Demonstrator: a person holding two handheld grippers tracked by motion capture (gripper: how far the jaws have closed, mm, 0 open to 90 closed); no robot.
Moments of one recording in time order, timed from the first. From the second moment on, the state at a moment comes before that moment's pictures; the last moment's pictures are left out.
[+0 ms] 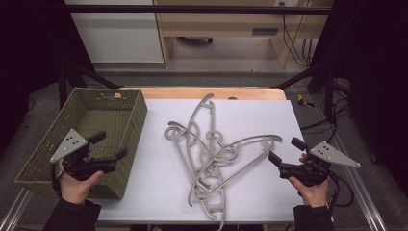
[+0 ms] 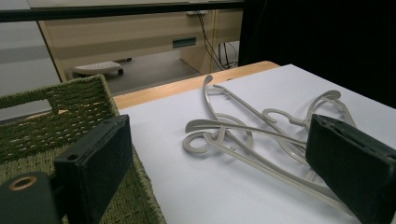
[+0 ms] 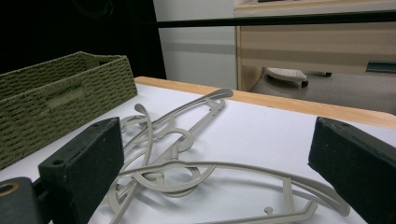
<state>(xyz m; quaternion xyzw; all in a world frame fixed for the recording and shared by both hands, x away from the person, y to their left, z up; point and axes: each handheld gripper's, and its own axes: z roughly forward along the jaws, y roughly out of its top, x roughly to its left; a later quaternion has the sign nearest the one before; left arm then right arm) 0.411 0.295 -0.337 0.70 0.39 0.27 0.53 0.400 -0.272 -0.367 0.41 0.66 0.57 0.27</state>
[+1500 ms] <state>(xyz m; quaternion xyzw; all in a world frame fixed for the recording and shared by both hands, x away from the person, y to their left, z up) 0.431 0.150 -0.379 0.84 0.31 0.18 0.41 0.405 -0.258 -0.371 0.40 0.68 0.55 0.26</state>
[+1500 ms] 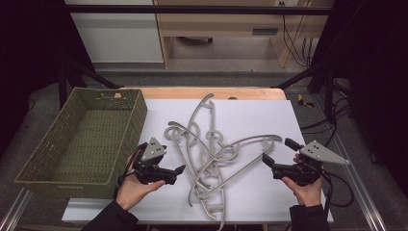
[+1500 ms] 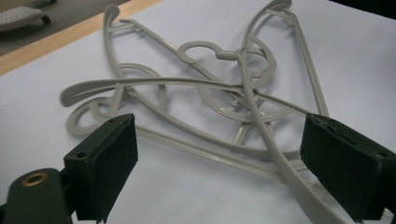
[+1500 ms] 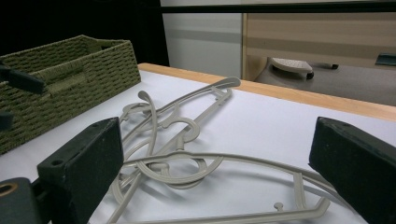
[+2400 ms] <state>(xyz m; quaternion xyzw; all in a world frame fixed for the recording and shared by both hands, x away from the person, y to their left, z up) 0.470 0.063 -0.426 0.89 0.31 0.12 0.31 0.406 -0.259 -0.371 0.40 0.68 0.55 0.26</state>
